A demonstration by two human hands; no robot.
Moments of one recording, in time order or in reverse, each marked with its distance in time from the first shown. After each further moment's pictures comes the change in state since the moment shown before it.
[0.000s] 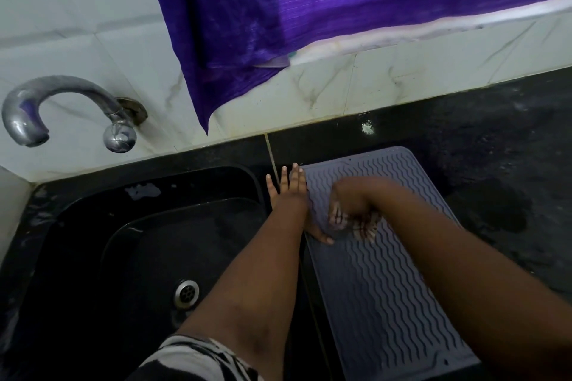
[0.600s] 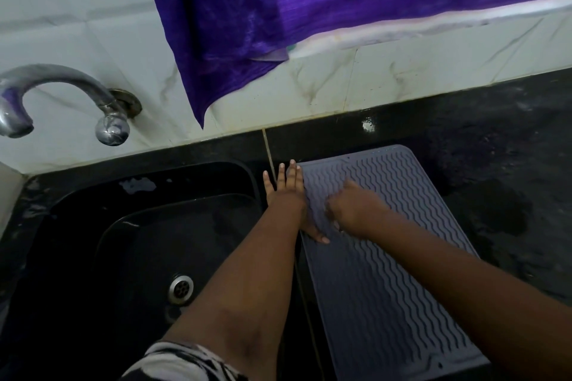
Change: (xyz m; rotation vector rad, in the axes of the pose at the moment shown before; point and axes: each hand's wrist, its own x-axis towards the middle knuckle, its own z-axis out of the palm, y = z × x) left_hand -0.005 0.001 -0.001 0.042 -0.015 0.003; right_hand 0.015 0.015 0.043 -0.472 0.356 -0.120
